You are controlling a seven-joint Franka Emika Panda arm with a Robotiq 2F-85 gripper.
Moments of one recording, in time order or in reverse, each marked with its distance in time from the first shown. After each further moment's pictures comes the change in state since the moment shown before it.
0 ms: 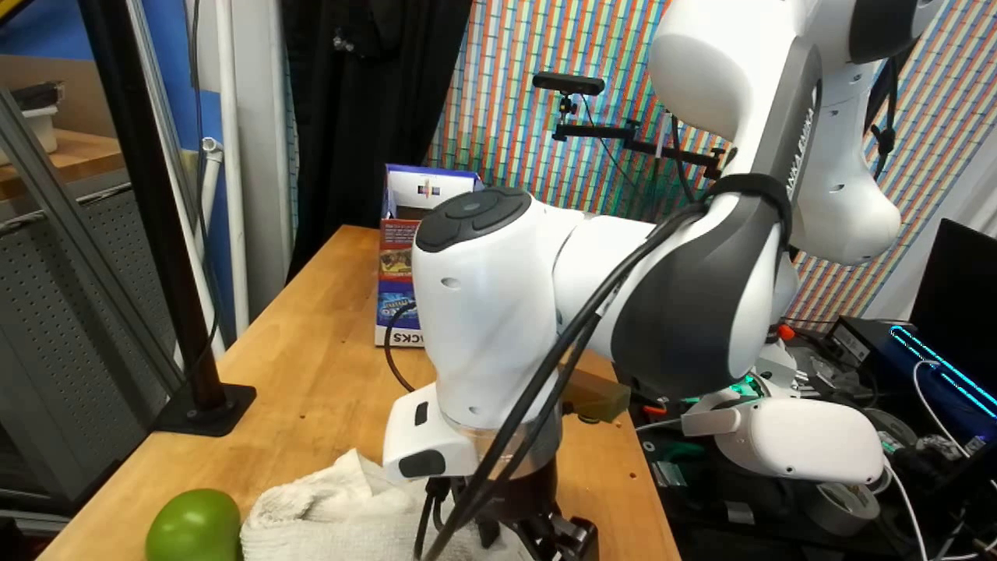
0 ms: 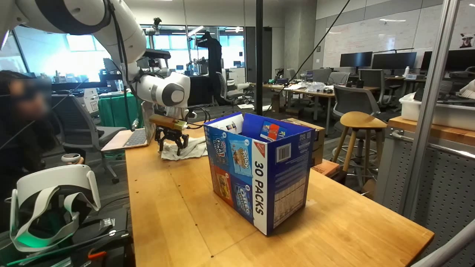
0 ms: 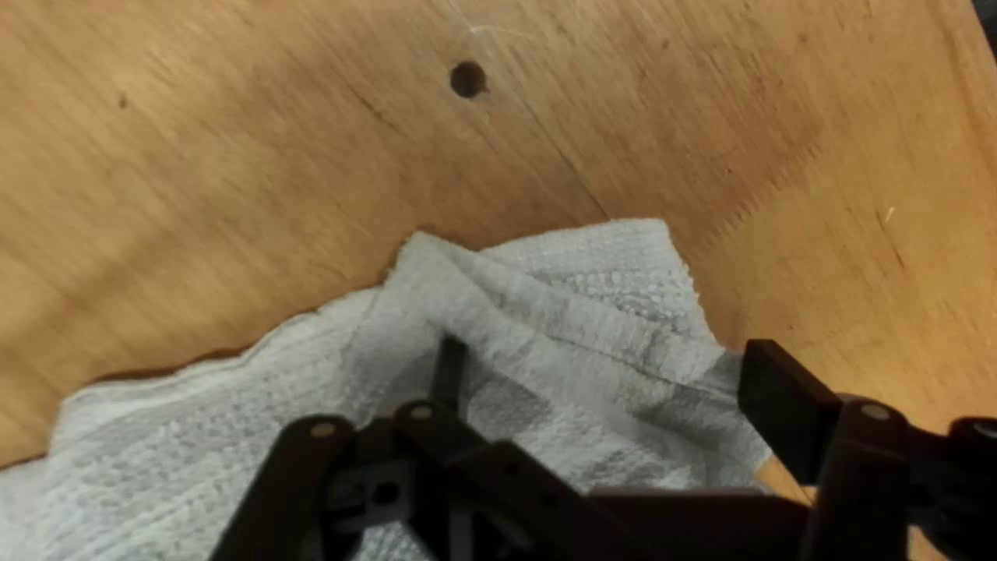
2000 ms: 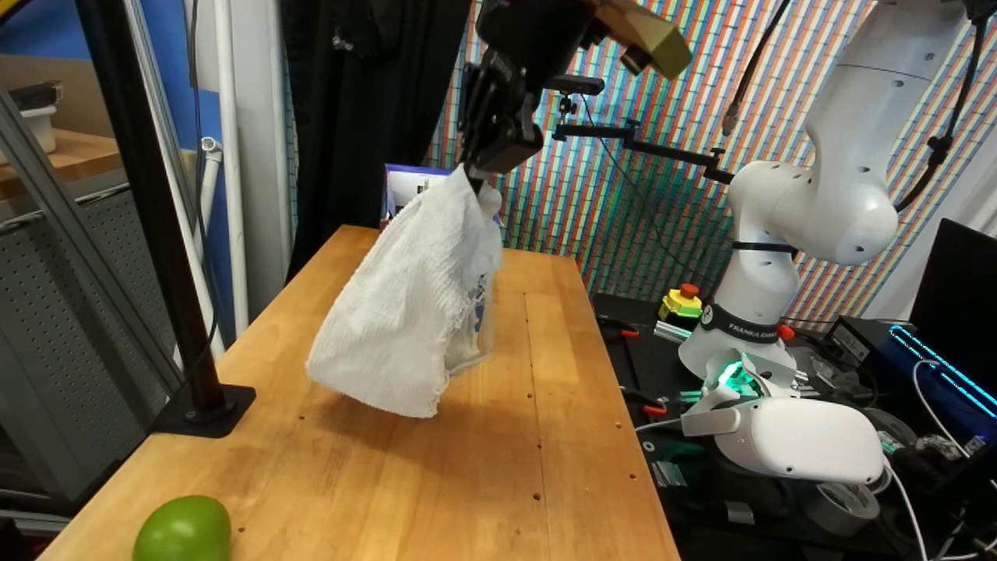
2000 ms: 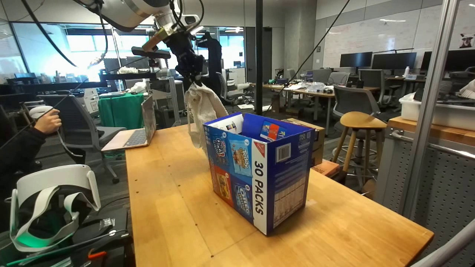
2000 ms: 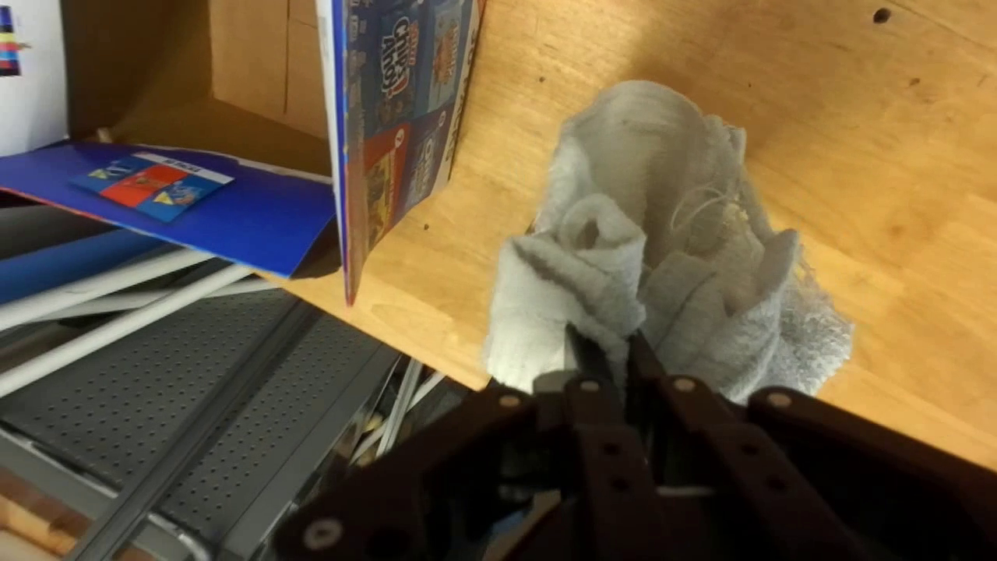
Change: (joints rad) arm -0.096 -0.616 -0.095 -0.062 -0.344 -0.249 0.454
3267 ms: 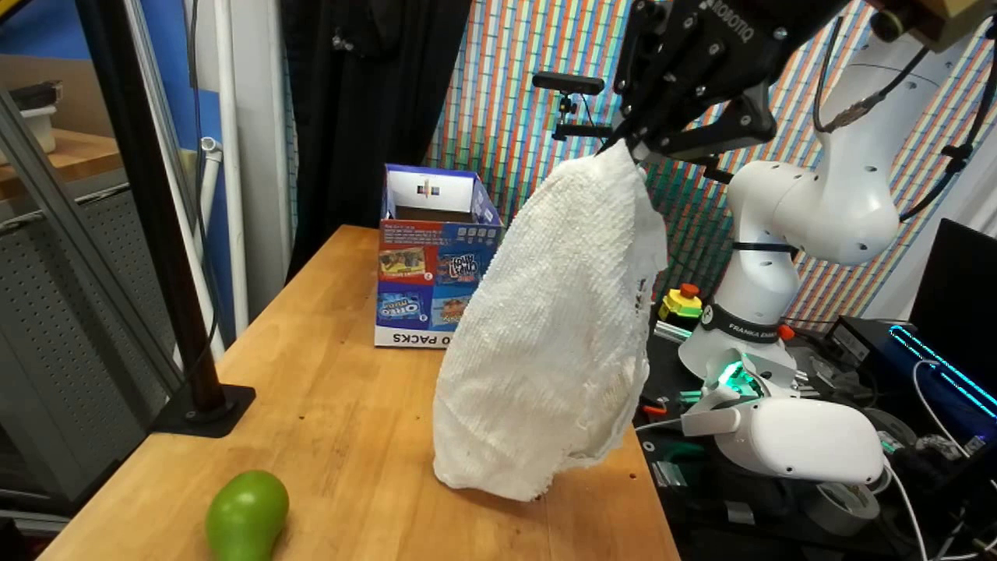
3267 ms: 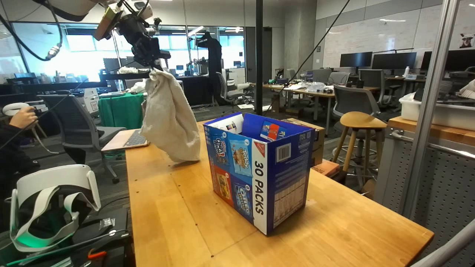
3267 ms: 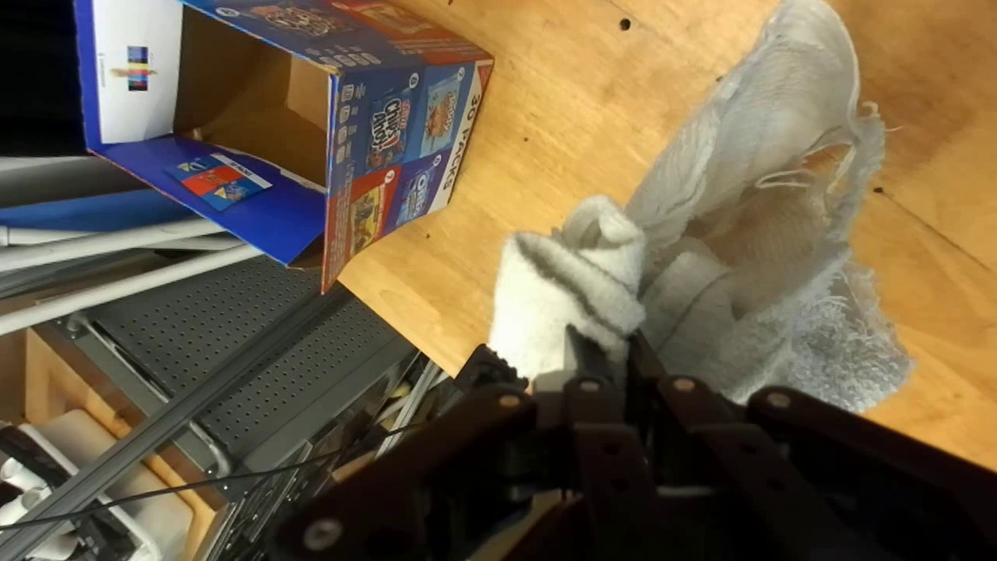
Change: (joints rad) arm 0.036 -0.121 0.239 0.008 -0.093 -0.242 0.104
